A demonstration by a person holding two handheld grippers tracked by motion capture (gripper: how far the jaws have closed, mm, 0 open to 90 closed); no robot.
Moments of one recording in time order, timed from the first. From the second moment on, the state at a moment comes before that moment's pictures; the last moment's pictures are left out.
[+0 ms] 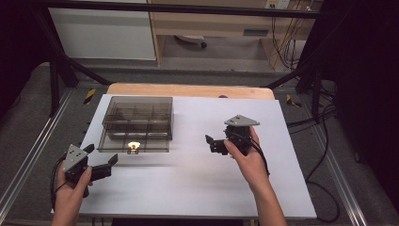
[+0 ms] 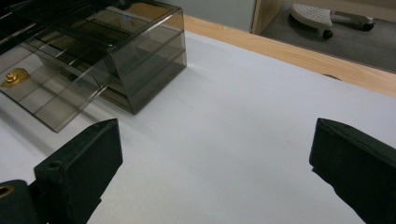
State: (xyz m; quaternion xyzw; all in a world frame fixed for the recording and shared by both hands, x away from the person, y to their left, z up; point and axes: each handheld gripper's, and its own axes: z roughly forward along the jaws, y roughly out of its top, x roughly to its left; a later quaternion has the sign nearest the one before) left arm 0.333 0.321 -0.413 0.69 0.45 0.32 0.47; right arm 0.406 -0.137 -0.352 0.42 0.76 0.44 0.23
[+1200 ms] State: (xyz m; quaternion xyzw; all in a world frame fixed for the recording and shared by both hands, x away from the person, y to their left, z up) left arm 0.325 0.323 -0.397 0.67 0.44 0.32 0.50; right arm 0.355 -0.230 -0.413 0.49 0.73 0.41 0.24
